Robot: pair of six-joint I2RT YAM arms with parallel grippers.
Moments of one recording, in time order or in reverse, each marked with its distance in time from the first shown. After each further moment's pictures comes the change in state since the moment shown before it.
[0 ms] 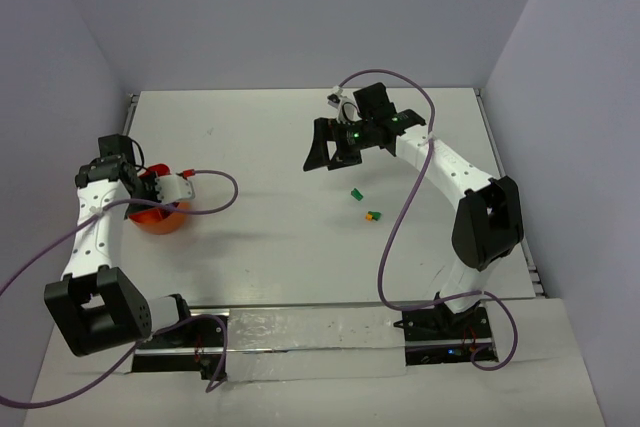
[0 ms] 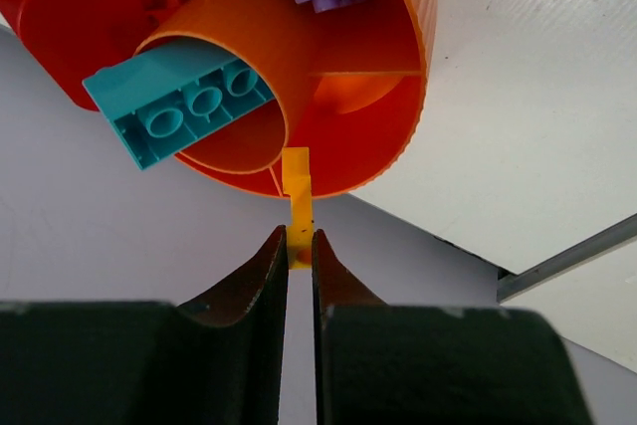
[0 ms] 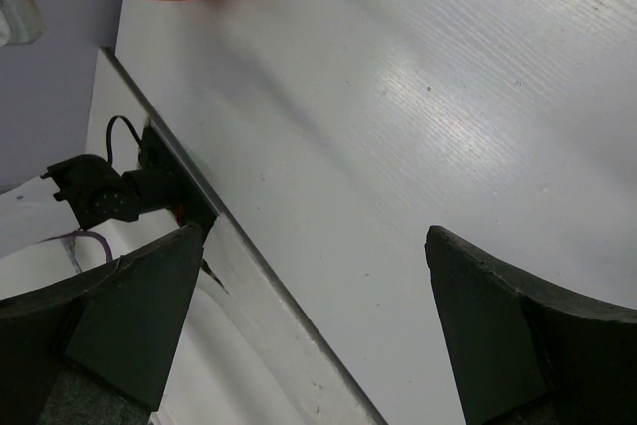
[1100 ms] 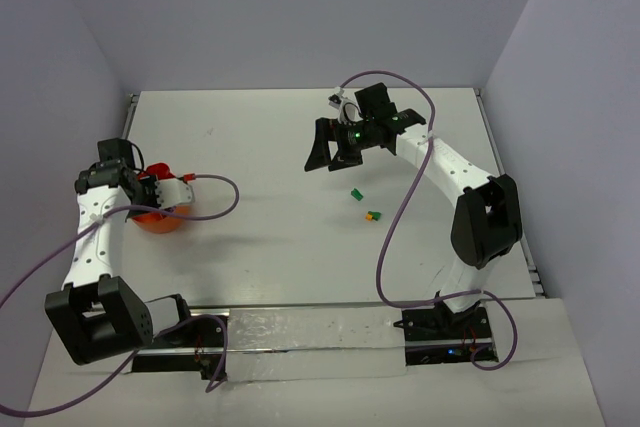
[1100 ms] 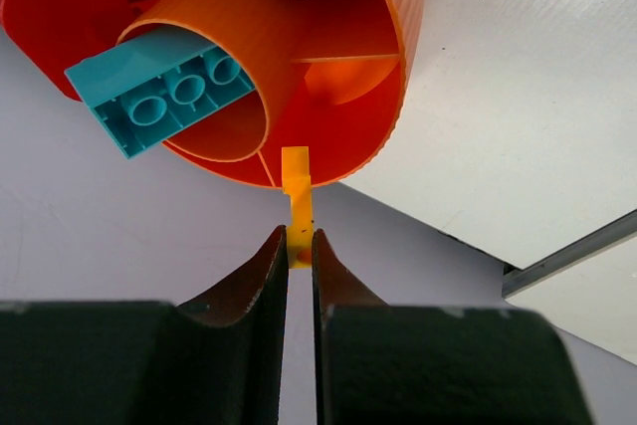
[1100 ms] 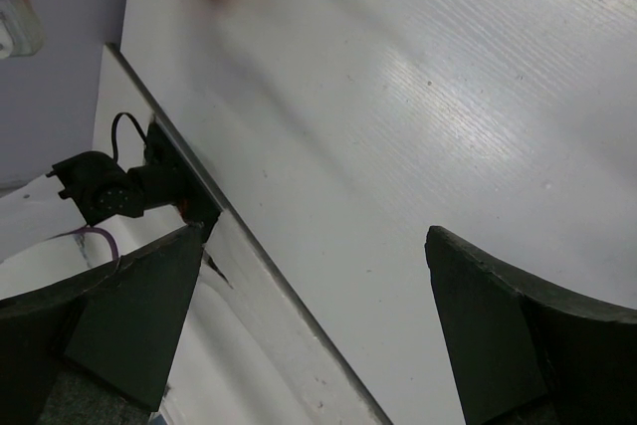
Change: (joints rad) left arm 0.001 -0.038 -0.026 0.005 -0.005 0.027; right arm -0.013 0.013 0.000 -0.006 -0.026 -0.001
